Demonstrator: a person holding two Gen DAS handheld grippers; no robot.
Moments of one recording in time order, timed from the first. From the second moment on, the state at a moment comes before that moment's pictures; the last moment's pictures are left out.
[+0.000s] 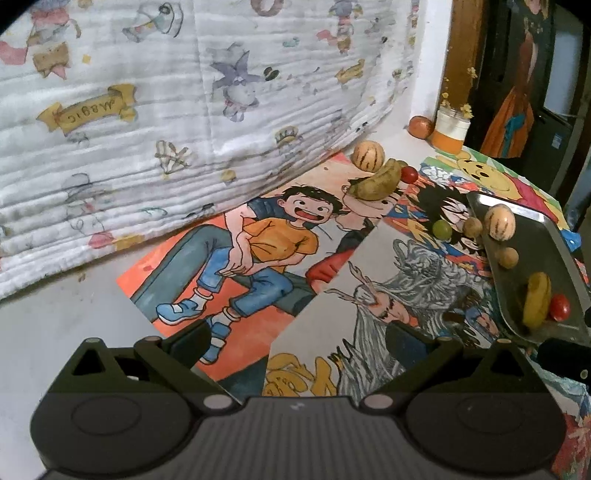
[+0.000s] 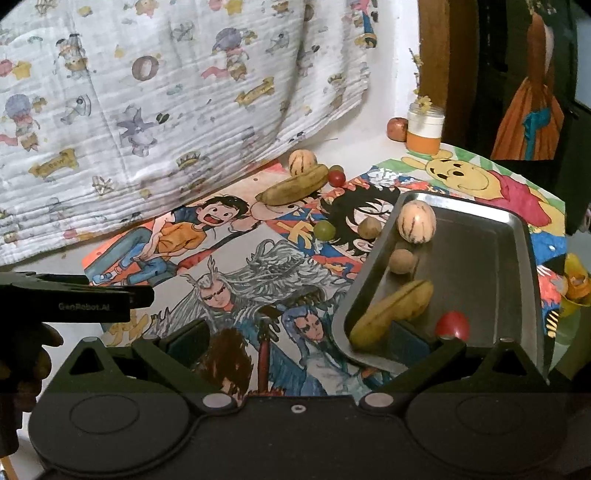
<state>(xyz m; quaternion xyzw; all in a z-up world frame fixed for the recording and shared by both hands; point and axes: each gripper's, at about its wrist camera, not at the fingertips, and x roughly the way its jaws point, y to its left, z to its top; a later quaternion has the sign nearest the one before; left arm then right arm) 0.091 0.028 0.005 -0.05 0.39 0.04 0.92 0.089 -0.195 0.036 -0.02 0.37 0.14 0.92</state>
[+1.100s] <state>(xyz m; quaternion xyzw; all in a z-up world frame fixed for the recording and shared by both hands) 0.190 0.022 -0.010 -0.06 0.39 0.04 0.92 0.280 -0.192 0.089 -0.26 0.33 0.30 0.86</state>
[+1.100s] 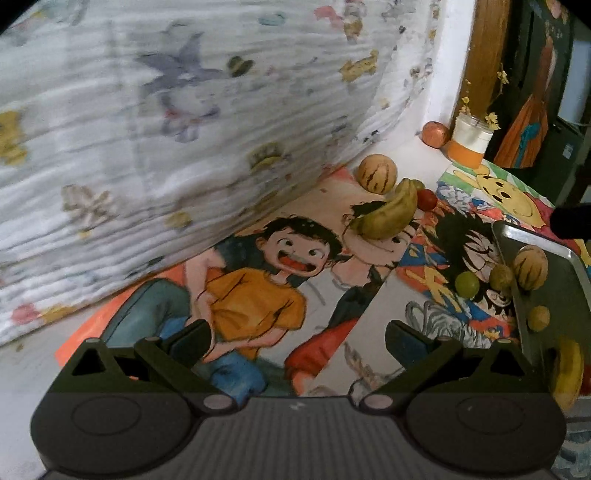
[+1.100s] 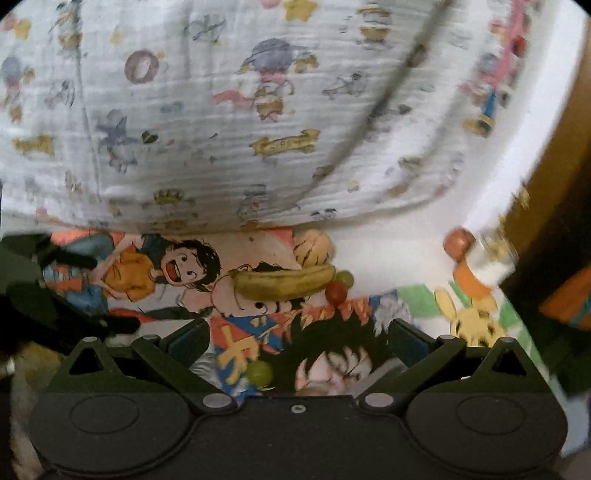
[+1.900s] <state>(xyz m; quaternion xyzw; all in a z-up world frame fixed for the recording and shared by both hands) 0.227 -0.010 -0.035 -0.05 0.39 -0.01 0.92 0.312 -0.177 0.019 -0.45 0.38 0.40 0.70</state>
